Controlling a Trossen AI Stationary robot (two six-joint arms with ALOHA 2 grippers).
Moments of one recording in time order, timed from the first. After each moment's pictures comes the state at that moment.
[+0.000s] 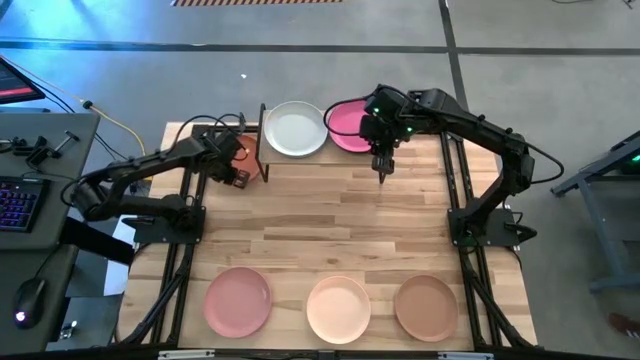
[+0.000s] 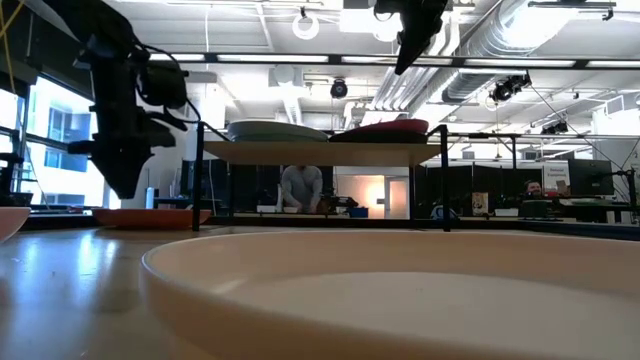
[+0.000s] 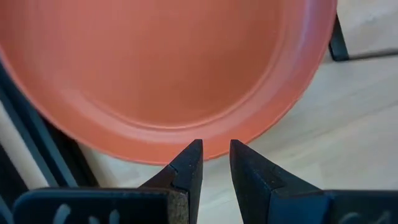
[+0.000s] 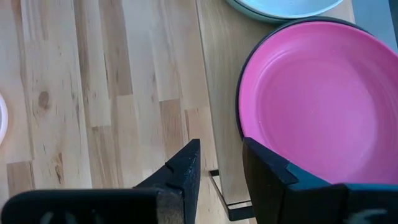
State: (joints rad) left arm 0.78 1.17 0.65 -0.85 -0.07 -0.38; right arm -0.40 1.63 1.84 -1.31 -0.04 -0.28
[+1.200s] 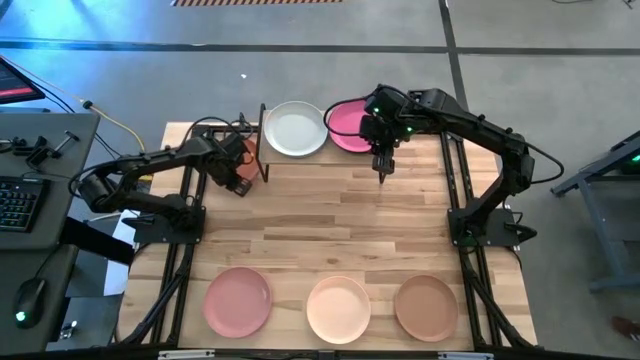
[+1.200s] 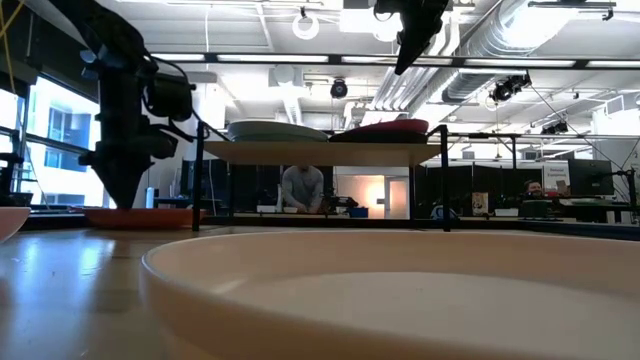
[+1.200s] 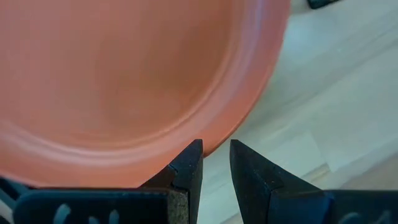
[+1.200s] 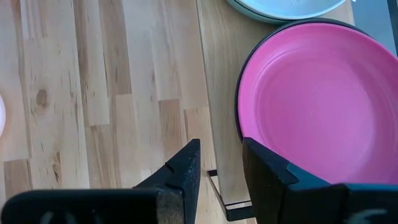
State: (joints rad) left arm 0.75 1.26 0.65 -0.84 0.02 -0.23; right arm -0.40 1.63 1.84 -1.31 -0.04 -0.29
